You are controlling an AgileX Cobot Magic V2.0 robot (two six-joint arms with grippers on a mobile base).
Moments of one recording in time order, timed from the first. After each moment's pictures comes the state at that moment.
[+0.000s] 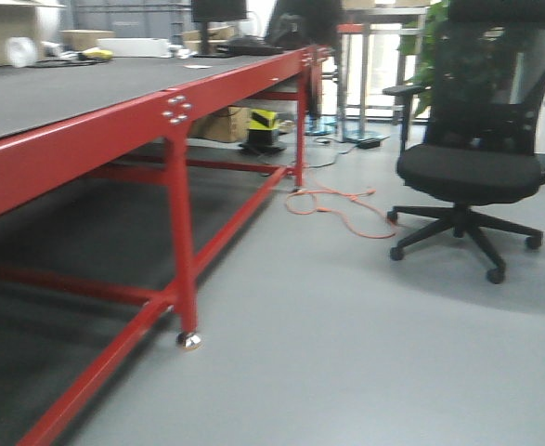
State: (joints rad) left arm 0.14 0.33 -0.53 0.02 0.55 0.05; right arm -0.10 0.13 -0.68 0.02 0.64 -0.08
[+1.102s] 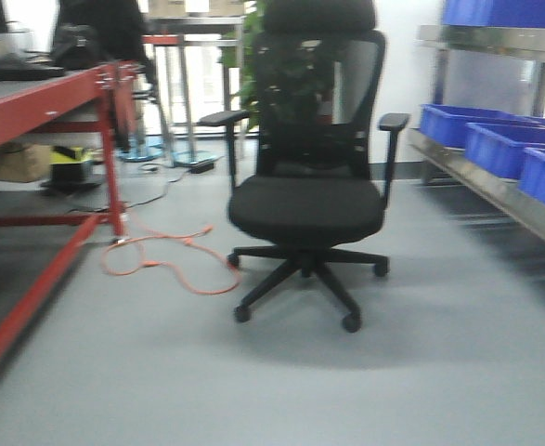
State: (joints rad) left arm 0.14 0.33 -0.53 0.02 0.55 0.05; right arm -0.10 0.13 -0.68 0.02 0.64 -0.08
